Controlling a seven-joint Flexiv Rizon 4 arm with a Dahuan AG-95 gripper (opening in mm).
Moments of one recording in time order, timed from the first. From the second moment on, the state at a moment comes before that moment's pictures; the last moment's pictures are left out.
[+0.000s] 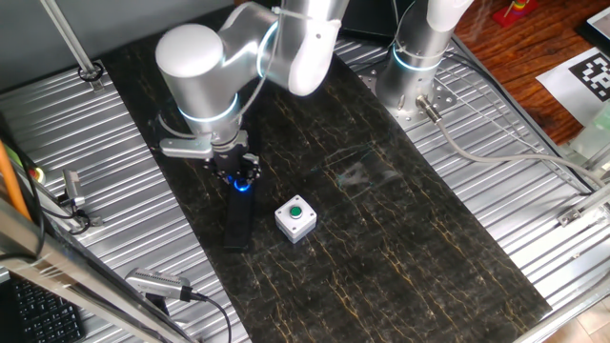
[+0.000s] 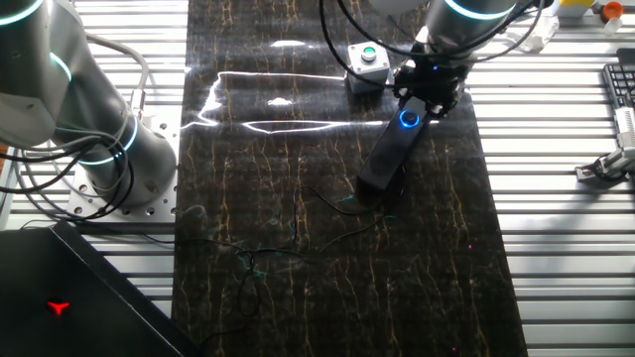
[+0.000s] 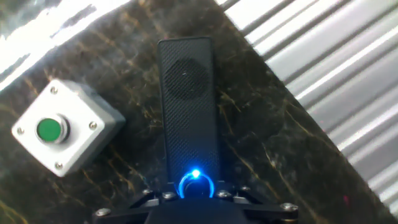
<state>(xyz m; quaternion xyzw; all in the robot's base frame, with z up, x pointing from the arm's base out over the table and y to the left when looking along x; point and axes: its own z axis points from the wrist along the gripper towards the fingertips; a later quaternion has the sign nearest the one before) 0.540 0.087 0.097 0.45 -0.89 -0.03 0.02</state>
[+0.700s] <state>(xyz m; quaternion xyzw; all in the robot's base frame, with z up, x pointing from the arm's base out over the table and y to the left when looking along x) 0.530 0.092 0.149 0.18 -0.98 -0.02 0.03</state>
